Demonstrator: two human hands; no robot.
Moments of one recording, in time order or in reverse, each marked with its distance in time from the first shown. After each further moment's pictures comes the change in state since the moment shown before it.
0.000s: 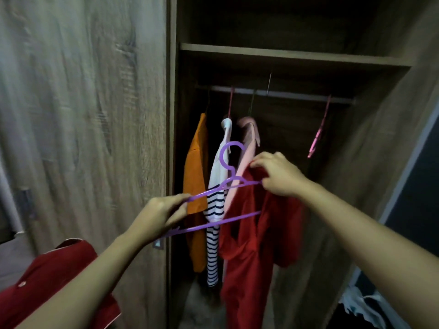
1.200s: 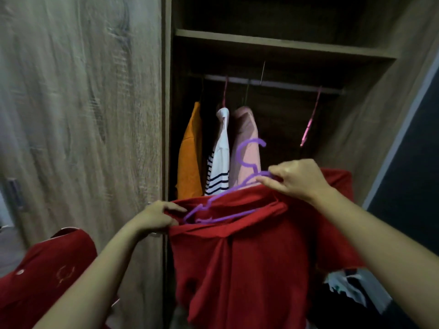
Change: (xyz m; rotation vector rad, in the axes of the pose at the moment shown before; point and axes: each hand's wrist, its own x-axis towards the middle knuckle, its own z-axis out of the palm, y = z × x) left_hand -0.015 -0.003 0.008 -0.412 -0.498 -0.824; right_hand -0.052 0.024 0.013 -0.360 0.436 -0.226
